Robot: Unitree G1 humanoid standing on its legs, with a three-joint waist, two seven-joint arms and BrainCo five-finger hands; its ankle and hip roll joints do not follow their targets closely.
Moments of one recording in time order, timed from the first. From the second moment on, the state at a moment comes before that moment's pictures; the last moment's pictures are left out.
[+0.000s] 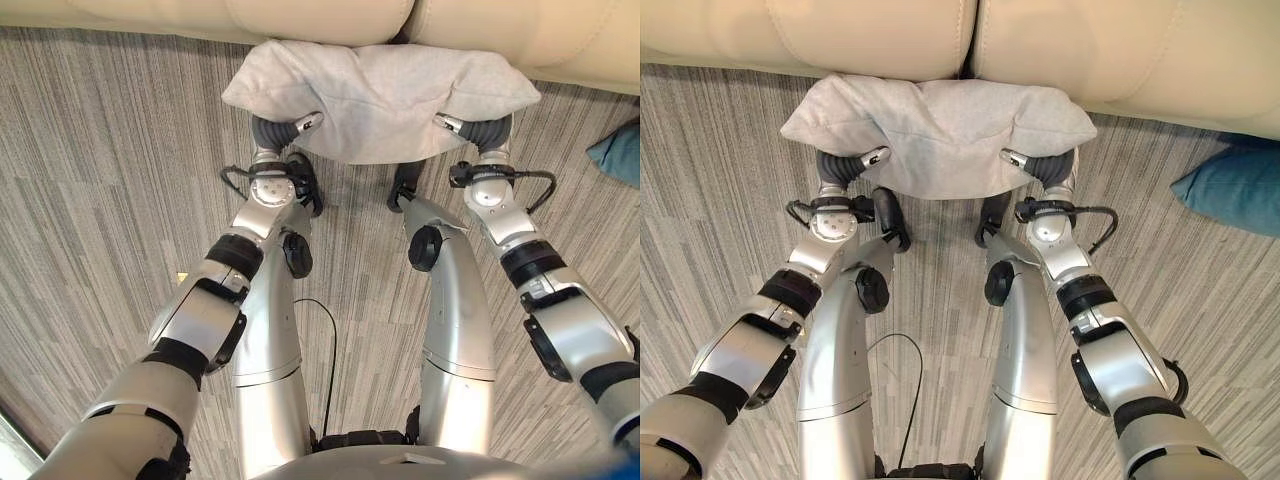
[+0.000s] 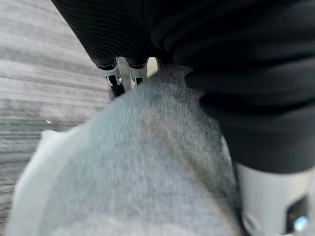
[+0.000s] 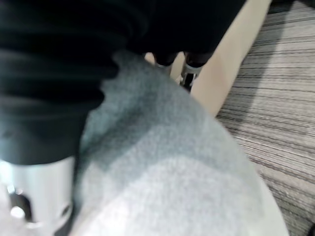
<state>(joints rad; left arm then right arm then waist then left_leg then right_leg) -1.00 0.33 -0.42 0.80 -0.35 -0.17 0.55 -0.95 -0.40 0.37 0.77 0.13 -0.18 -0.60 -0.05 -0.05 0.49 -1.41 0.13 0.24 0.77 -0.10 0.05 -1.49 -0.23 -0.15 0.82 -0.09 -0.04</state>
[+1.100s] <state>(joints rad) -0.05 0.35 -0.35 0.23 -0.33 -0.19 0.35 -0.03 -0.35 0.26 0.22 0.06 -0.20 -0.35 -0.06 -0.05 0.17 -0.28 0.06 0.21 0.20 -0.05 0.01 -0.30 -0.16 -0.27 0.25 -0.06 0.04</state>
